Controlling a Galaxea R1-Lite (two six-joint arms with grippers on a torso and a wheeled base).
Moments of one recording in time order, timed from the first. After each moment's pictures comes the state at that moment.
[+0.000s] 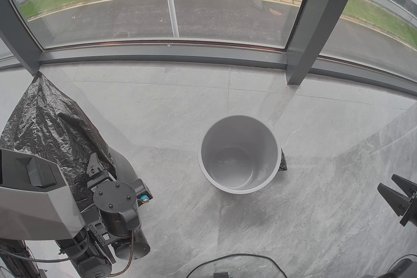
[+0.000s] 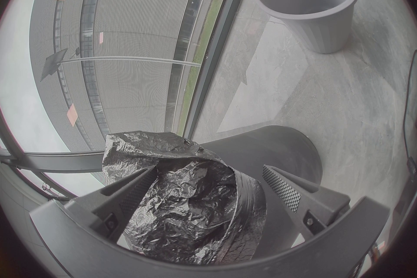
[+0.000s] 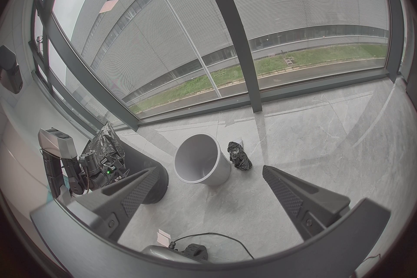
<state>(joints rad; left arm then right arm) -0.73 2.04 -0.30 -1.55 1.22 1.14 0.05 0.69 -0.16 -0.37 0.29 0.28</state>
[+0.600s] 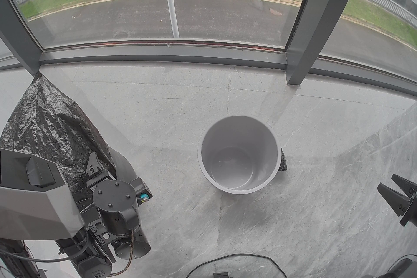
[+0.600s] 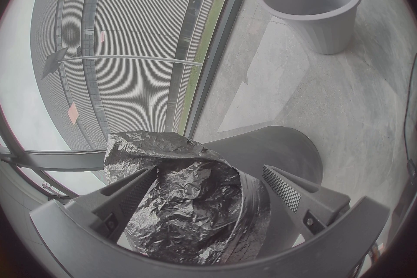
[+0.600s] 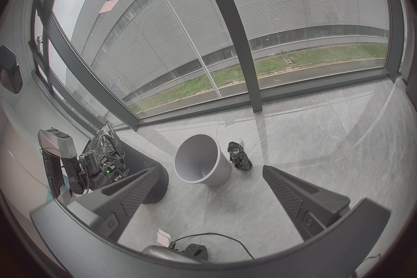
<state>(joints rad) -0.73 2.04 -0.31 -1.55 1.22 1.14 0.05 0.69 -0.16 -0.37 0.29 0.28</state>
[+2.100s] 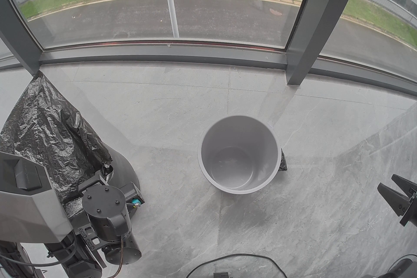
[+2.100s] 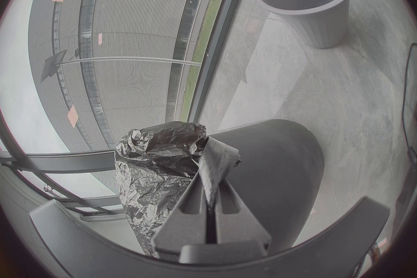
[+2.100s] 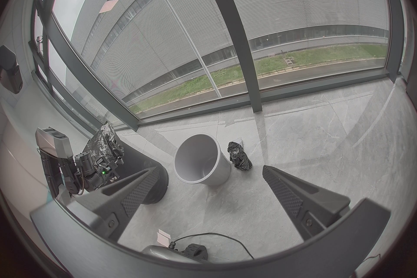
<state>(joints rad) -0.73 1.99 -0.23 -1.55 1.23 1.15 0.05 0.69 -0.16 -0.37 0.29 0.28</state>
